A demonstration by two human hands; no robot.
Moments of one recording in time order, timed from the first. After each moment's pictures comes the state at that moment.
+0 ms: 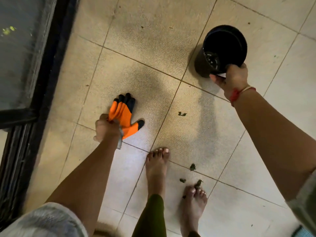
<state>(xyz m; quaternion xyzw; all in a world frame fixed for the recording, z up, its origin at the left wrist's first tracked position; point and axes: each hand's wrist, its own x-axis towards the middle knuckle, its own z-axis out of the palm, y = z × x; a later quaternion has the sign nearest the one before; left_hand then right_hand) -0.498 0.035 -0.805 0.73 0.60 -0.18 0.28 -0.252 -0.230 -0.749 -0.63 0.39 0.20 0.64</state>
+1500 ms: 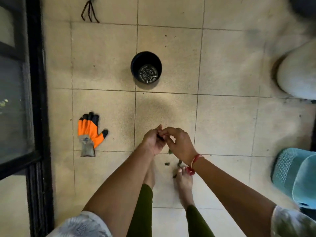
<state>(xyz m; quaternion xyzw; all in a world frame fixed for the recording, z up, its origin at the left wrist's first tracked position) -0.441 -0.189 -0.667 0.24 0.59 -0.33 0.70 -0.467 -0.304 -0.641 -0.85 0.03 0.27 0.45</state>
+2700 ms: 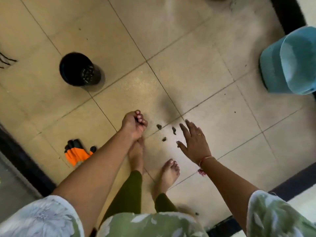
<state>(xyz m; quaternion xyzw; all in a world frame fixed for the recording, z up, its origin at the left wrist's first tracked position) -0.457 -0.226 -0.672 0.46 0.48 -0.46 0.59 -0.673 -0.349 -0.687 -0.92 0.22 0.24 0.21</state>
